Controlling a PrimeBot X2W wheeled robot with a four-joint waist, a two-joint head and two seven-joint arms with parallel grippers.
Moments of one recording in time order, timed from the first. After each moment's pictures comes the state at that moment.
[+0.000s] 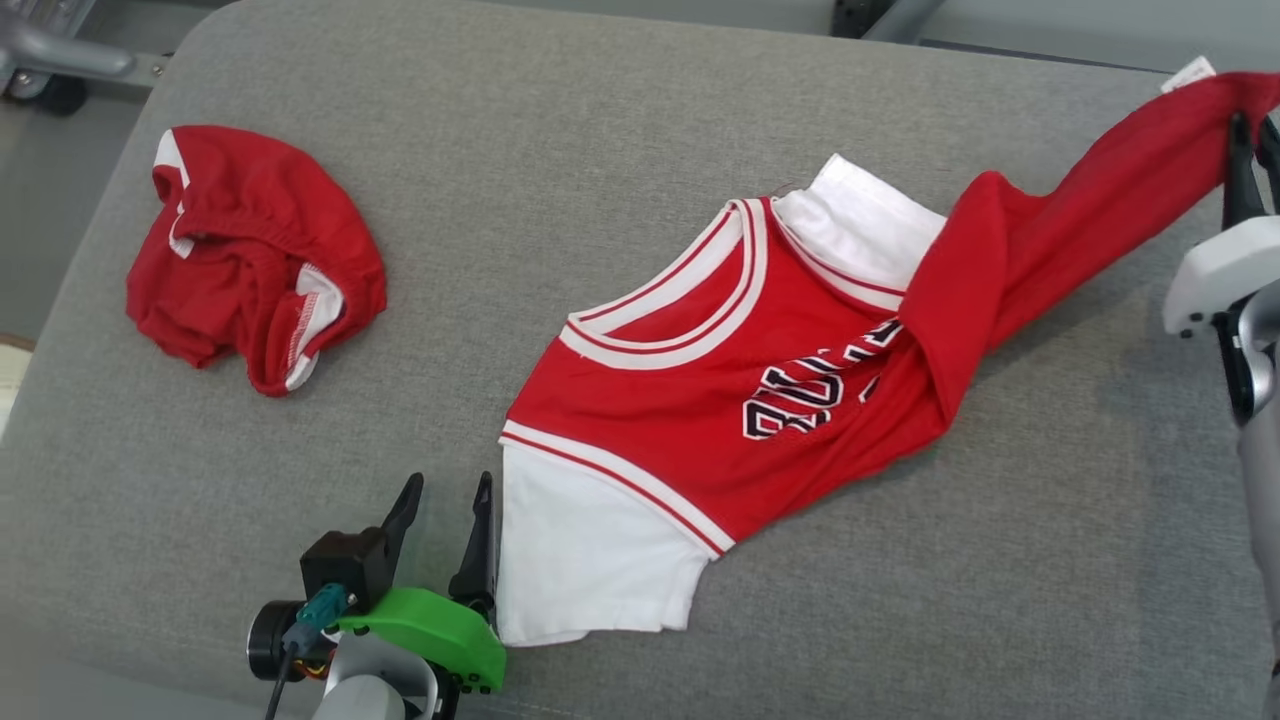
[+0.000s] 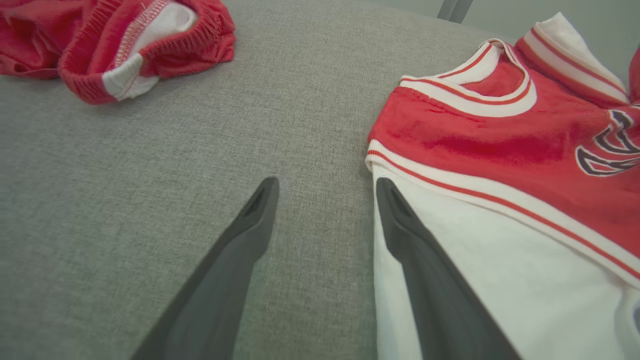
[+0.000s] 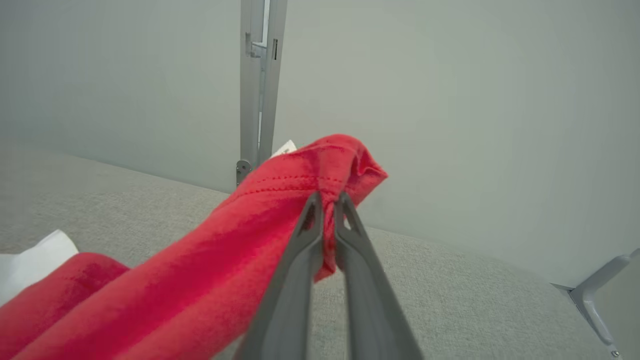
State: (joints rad) left arm -0.20 0.05 -0.24 0.51 -0.33 -0.06 -0.26; right arm -0.75 -0.28 -0.22 0.77 -0.14 0.13 -0.26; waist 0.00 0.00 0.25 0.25
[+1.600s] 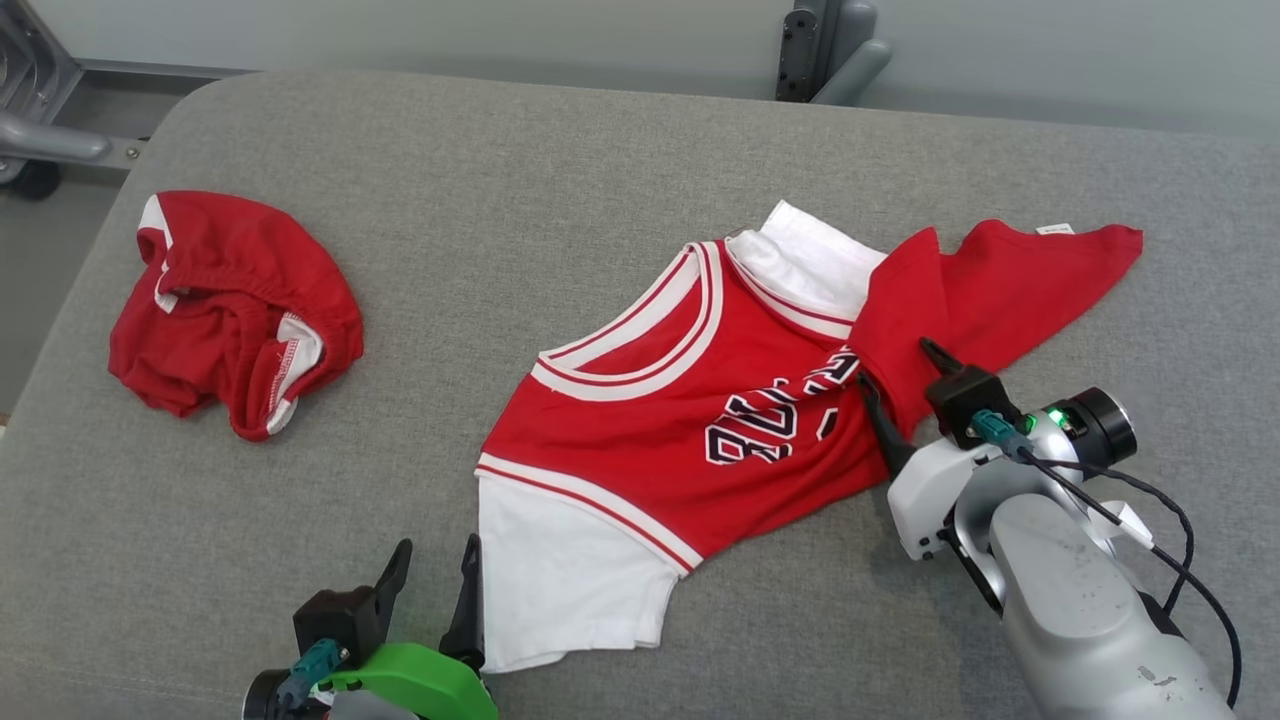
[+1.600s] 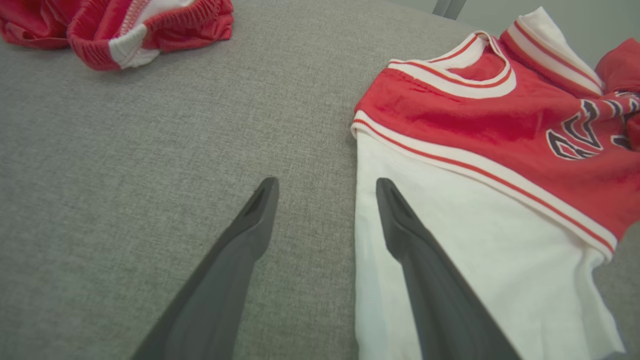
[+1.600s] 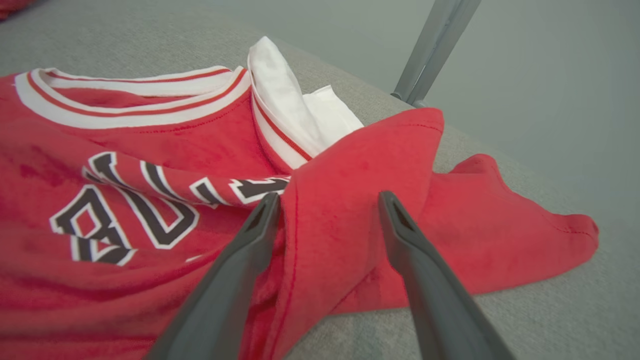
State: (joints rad) left arm -0.12 0.05 -0.23 0.53 -0.35 -0.04 -0.26; right arm -0.53 -0.09 0.16 0.80 -0.17 0.13 -0.26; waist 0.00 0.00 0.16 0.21
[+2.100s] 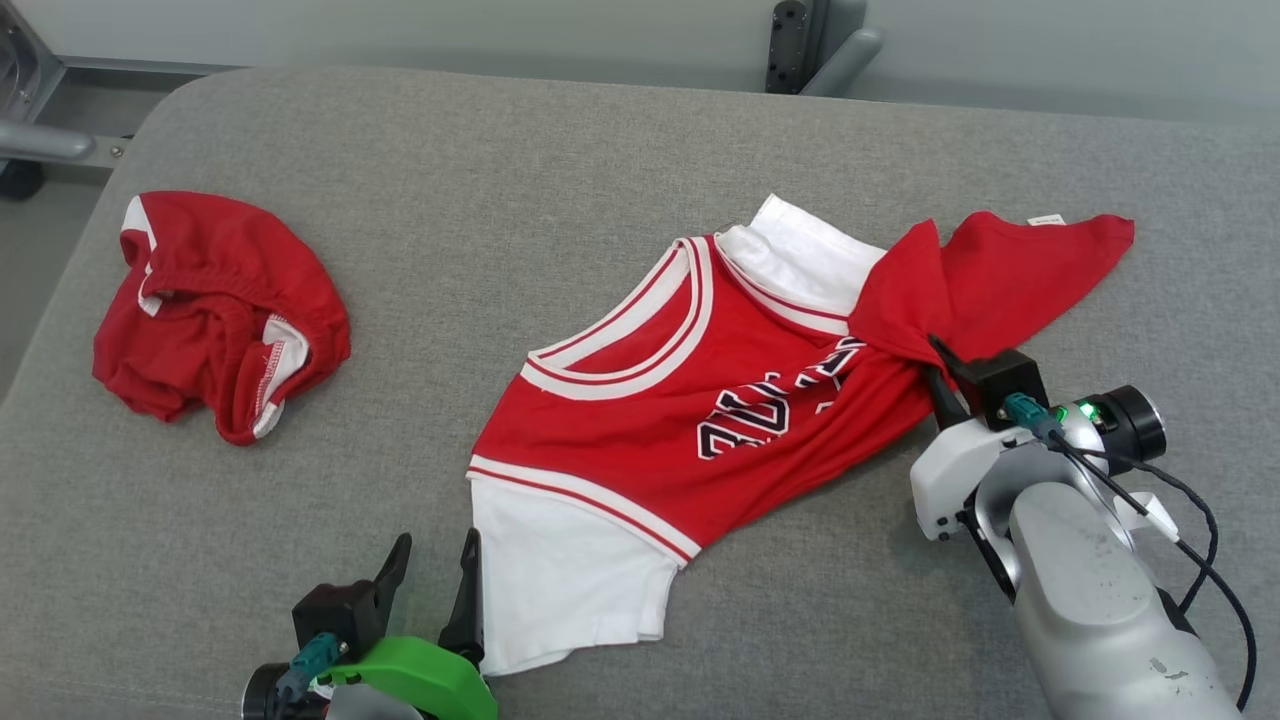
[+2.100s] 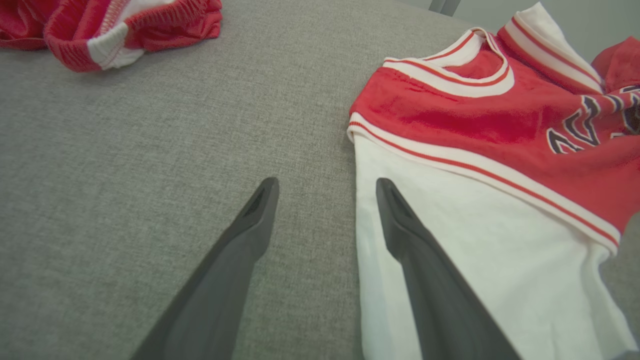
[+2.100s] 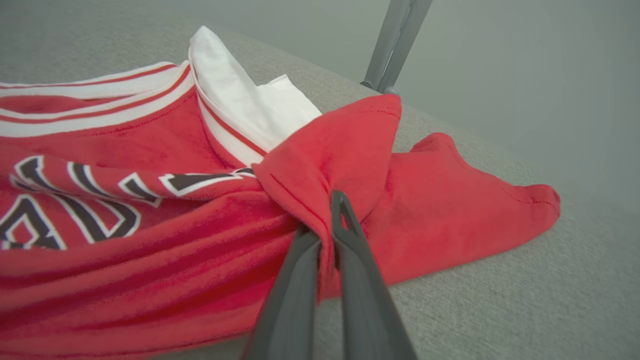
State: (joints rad) left arm -0.13 0.05 -0.23 0.54 -0.36 -0.04 -0.26; right arm -0.54 -0.07 0.03 0.83 -0.24 0.13 -0.26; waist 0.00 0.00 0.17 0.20
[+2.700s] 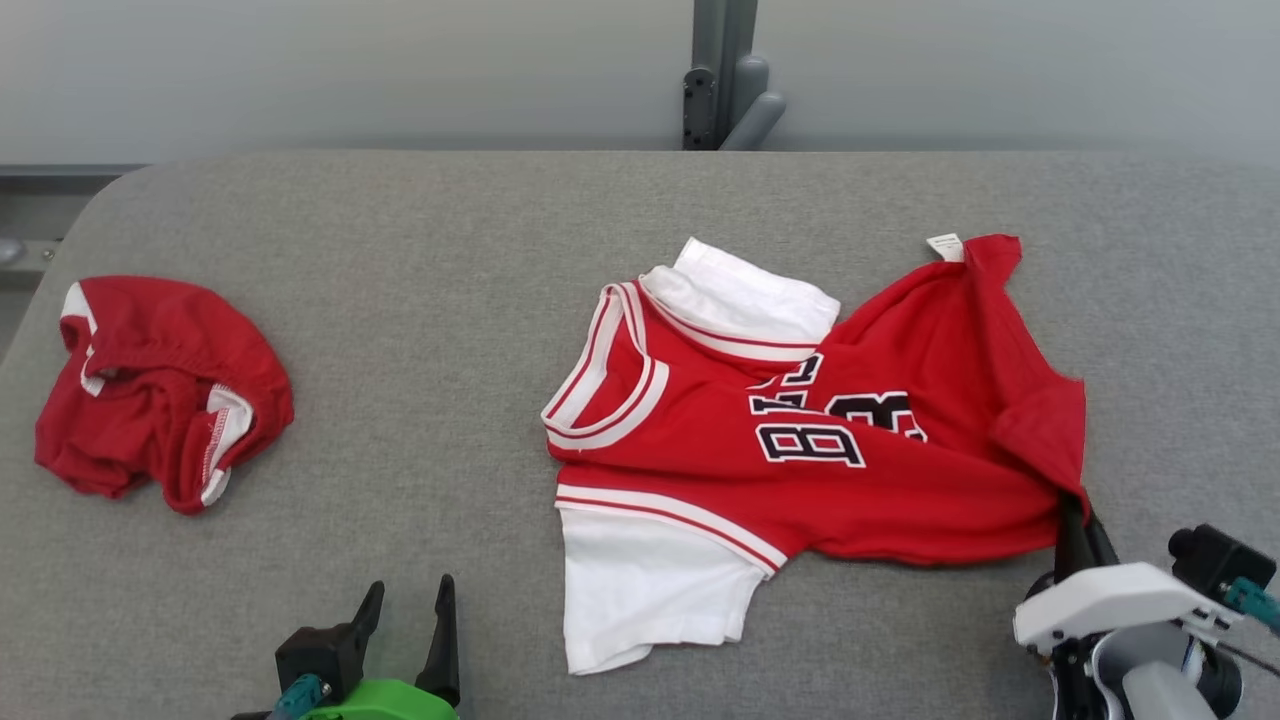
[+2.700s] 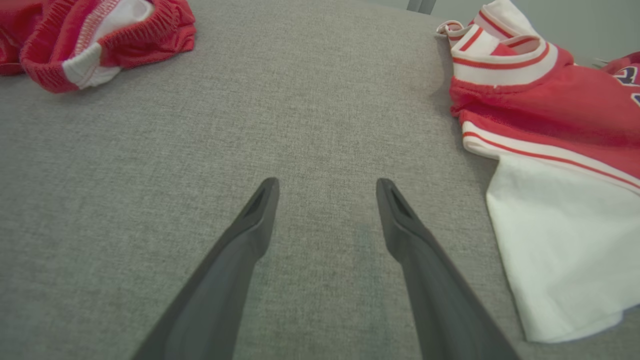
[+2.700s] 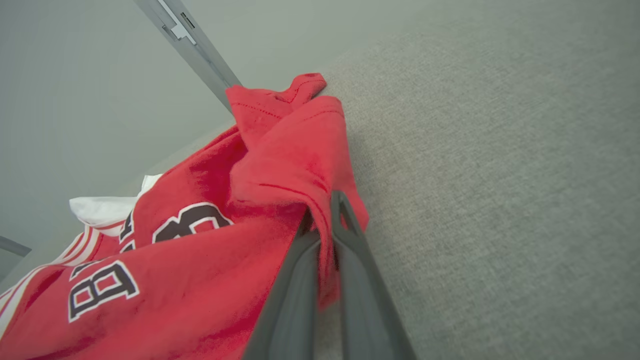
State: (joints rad) left arm -0.08 0.05 -0.17 0.56 -0.30 -0.05 -0.26; right arm -0.23 -0.05 -0.16 0.59 0.49 0.13 -0.26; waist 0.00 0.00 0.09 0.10
